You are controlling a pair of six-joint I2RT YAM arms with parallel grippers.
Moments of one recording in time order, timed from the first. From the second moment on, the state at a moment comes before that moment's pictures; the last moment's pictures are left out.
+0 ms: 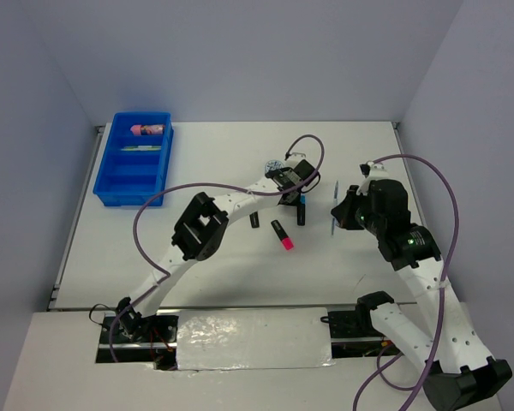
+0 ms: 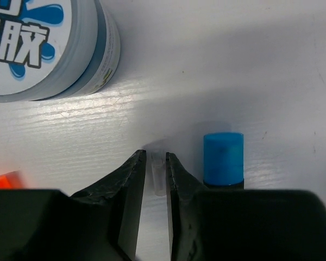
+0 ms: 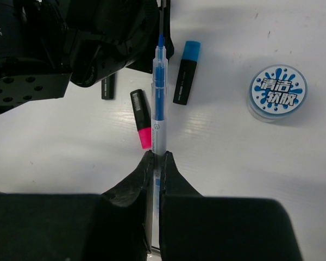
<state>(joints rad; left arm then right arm) -0.85 2.49 2.17 -0.67 -0.42 -0.61 0.26 0.77 0.89 -0.68 -0.08 0.33</state>
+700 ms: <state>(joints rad) -0.83 2.21 1.80 -0.52 -0.33 -0.67 0.26 0.78 0.86 -0.63 -0.21 0.32</state>
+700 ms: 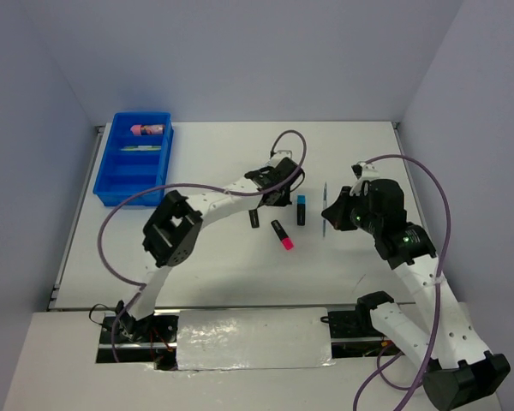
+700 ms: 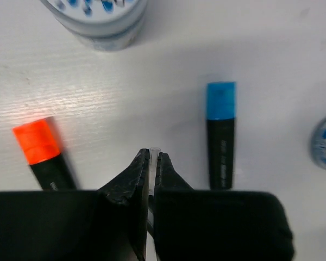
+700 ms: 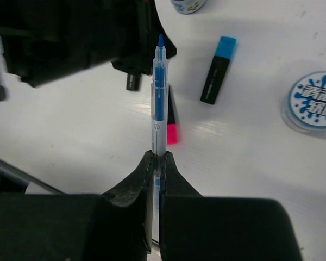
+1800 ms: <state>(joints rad) -0.73 0.79 0.63 0.56 0.01 -0.82 1.01 0.89 0.66 0.22 -0.17 0.59</state>
